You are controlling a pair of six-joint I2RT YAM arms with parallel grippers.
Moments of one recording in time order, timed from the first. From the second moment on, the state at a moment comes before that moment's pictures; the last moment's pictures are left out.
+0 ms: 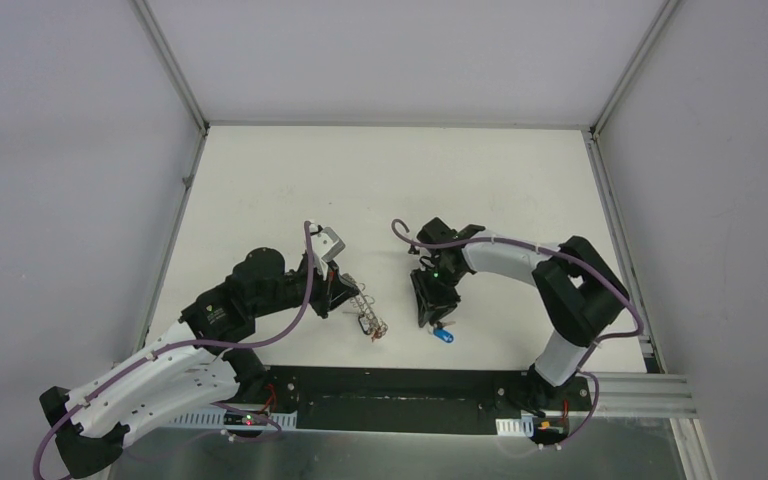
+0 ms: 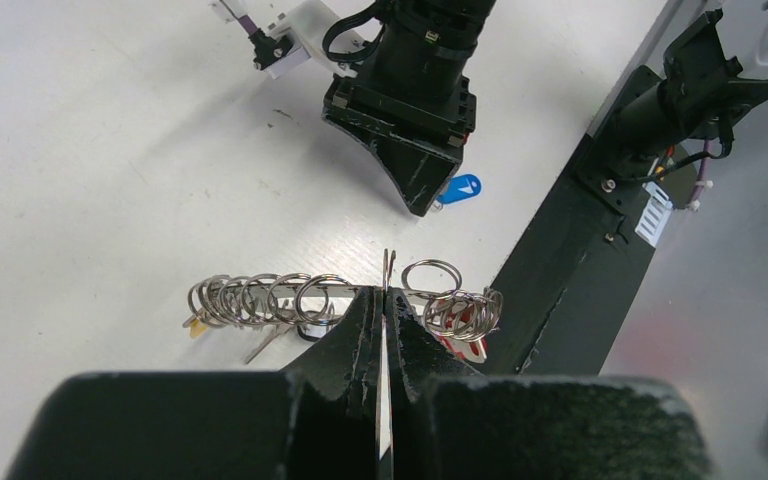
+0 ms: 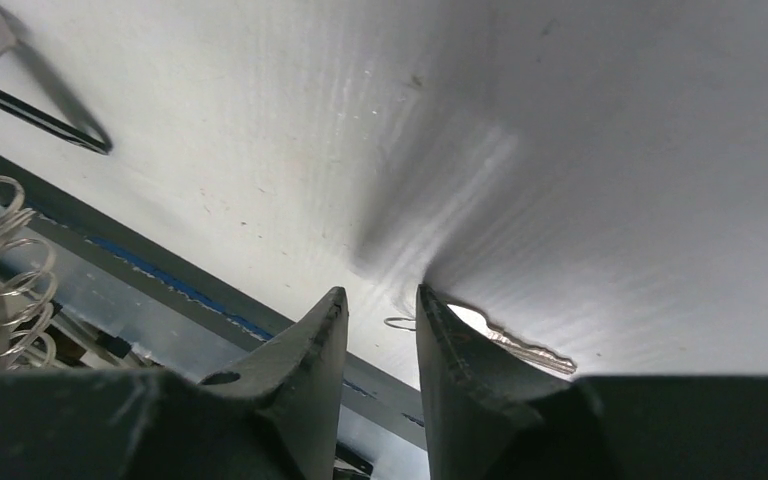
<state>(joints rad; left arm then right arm) -0.86 0.63 0.66 -0.38 0.22 -0.27 0.73 1.72 0.98 -0.72 -0.43 0.40</state>
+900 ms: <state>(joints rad) -0.86 0.64 0.66 -0.38 0.24 -0.30 0.86 1.55 0.97 -0.91 -0.10 0.47</state>
